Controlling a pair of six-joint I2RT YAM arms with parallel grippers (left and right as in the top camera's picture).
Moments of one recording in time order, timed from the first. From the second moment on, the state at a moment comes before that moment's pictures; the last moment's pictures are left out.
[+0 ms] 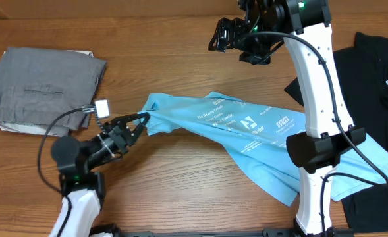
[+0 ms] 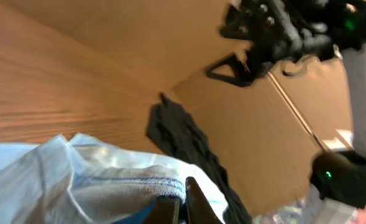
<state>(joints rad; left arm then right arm) 0.20 1.16 0.29 0.89 1.10 -0.94 0.28 2.25 2.70 -1.64 -0.44 0.39</state>
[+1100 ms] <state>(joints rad) -0.12 1.24 0.89 -0.87 0.51 -0.15 0.16 1.89 1.46 -1.30 -0.09 0.46</state>
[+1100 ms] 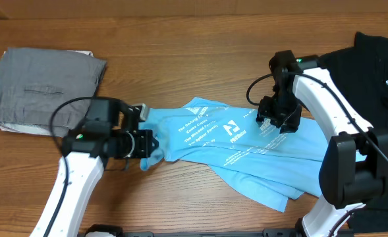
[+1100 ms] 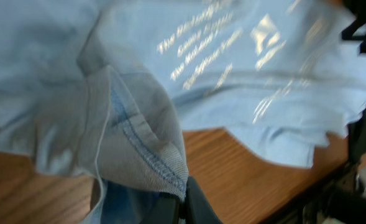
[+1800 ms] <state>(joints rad) -0.30 1.41 0.89 -1.06 0.35 -0.20 0.16 1.89 1.40 -1.24 -0.09 0.46</state>
